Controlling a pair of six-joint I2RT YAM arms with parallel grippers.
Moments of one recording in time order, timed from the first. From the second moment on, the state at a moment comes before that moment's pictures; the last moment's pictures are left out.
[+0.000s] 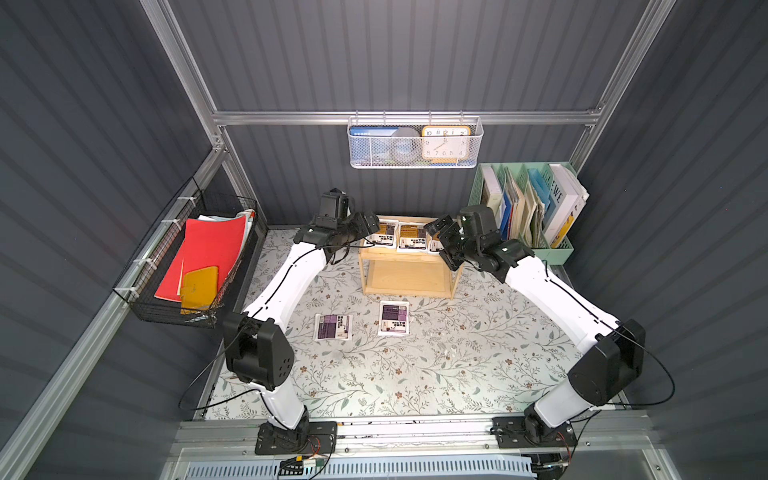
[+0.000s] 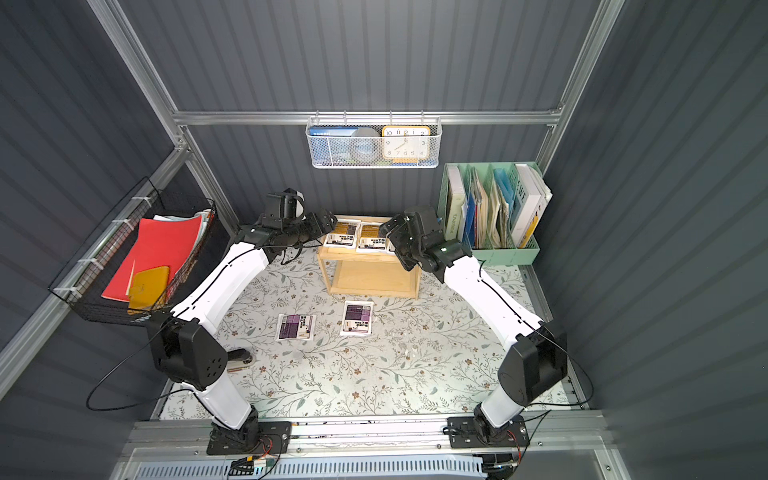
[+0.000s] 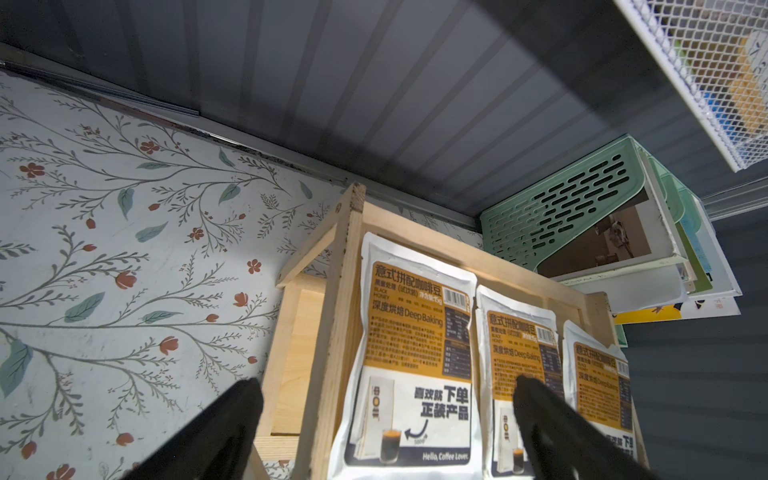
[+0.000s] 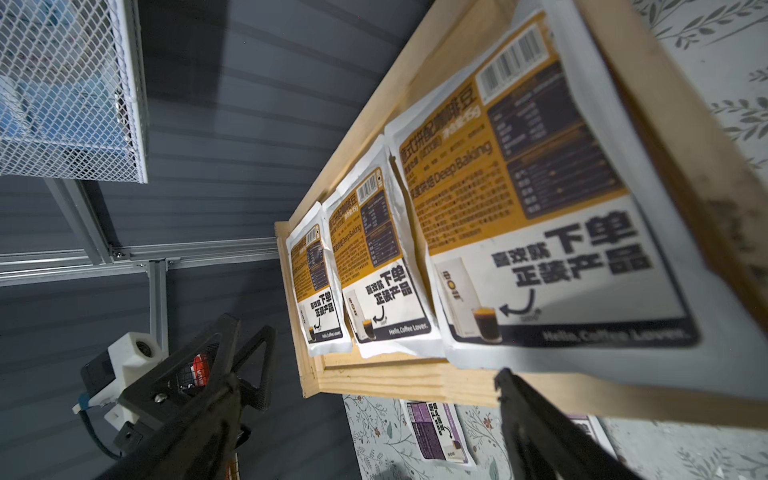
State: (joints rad) left arm -0.28 1.74 1.70 -0.53 0.10 -0.59; right arm 0.48 1.60 1.53 -0.47 -0.08 1.26
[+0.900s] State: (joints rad) left arm -0.28 1.74 1.67 -0.52 0.10 -0.59; right arm 0.40 1.67 1.54 -0.40 -0.10 1.26
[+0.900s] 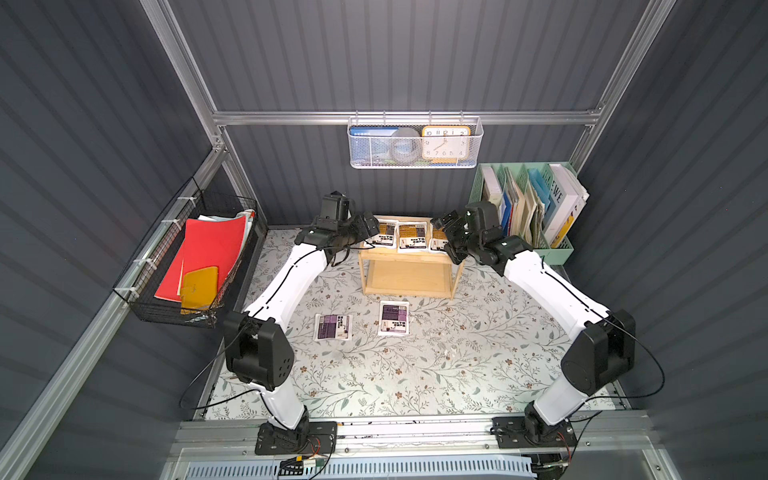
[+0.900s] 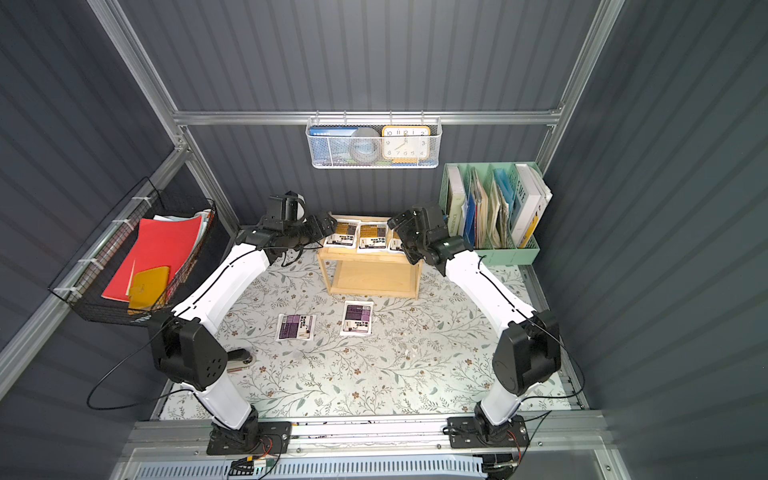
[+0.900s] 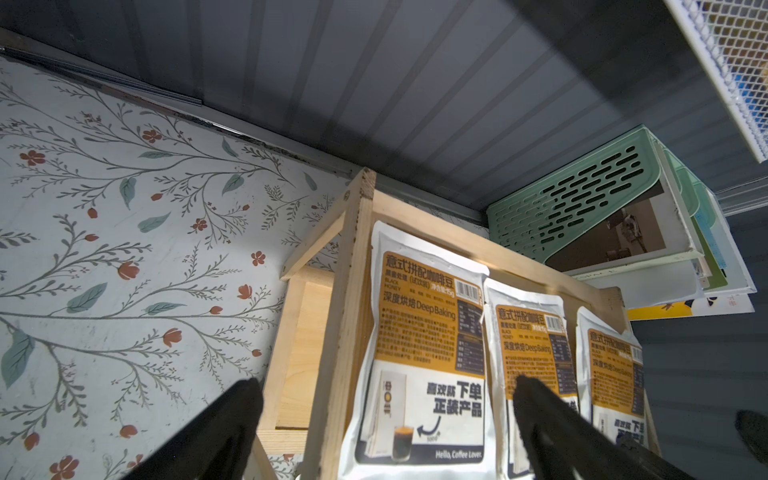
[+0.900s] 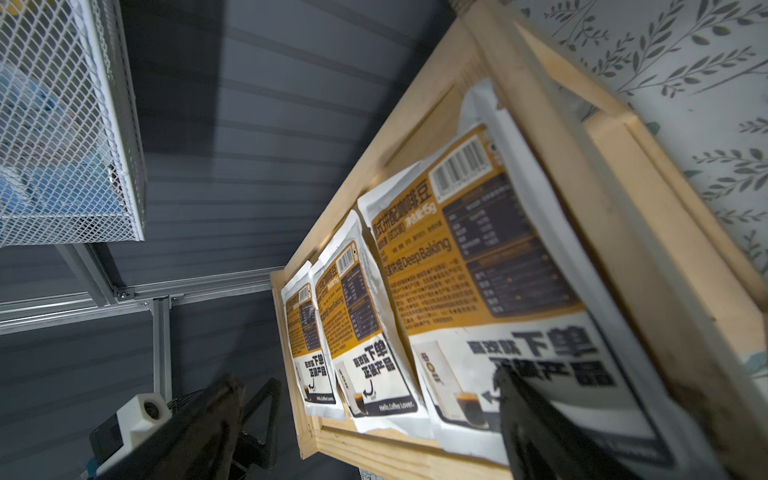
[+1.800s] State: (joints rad) left arm -0.23 1.62 1.50 -0.44 0.00 -0.58; right arm 0.45 1.33 1.35 -0.41 -0.21 1.19
